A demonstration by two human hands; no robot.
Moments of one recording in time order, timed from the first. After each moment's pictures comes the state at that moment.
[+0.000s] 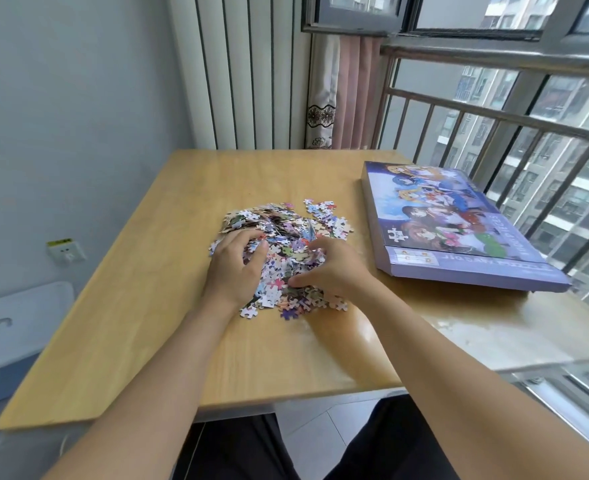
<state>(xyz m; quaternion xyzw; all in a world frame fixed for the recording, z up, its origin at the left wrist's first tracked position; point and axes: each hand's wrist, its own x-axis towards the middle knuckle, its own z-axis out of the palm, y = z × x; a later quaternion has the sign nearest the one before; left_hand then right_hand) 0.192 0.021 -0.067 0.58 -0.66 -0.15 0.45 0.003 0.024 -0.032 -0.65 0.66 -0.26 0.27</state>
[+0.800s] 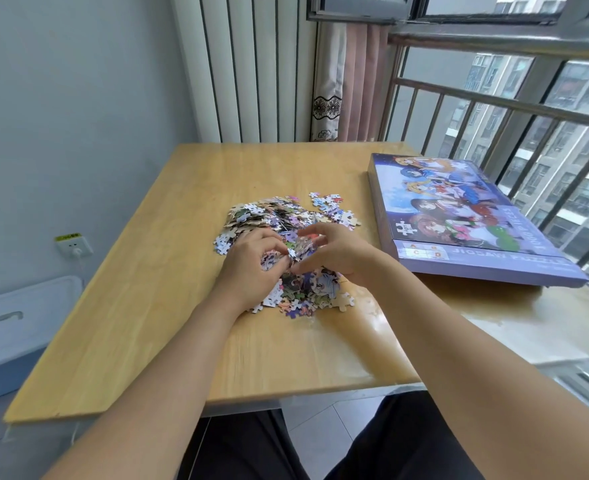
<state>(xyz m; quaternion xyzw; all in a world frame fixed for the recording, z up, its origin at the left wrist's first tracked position) 0.189 0.021 -0.073 0.51 -0.75 -0.13 0.41 0.003 0.004 -0.024 -0.62 0.58 -0.26 0.46</state>
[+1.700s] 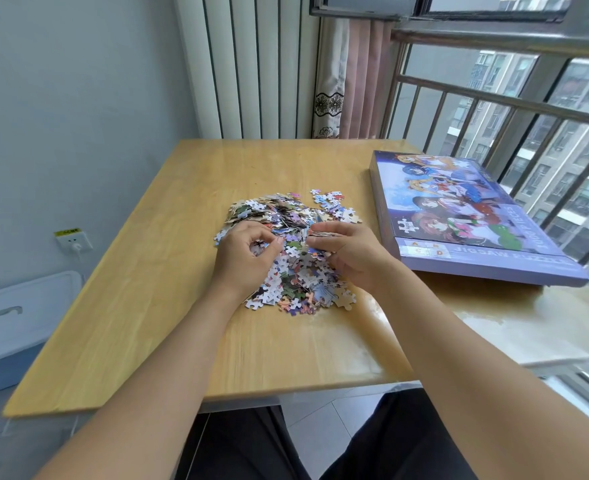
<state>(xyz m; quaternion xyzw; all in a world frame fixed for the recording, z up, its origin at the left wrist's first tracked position) 0.192 0.016 -0.073 0.55 -0.65 -0.17 0.49 -0.006 0.007 -0.040 -0.44 0.52 -0.45 0.58</state>
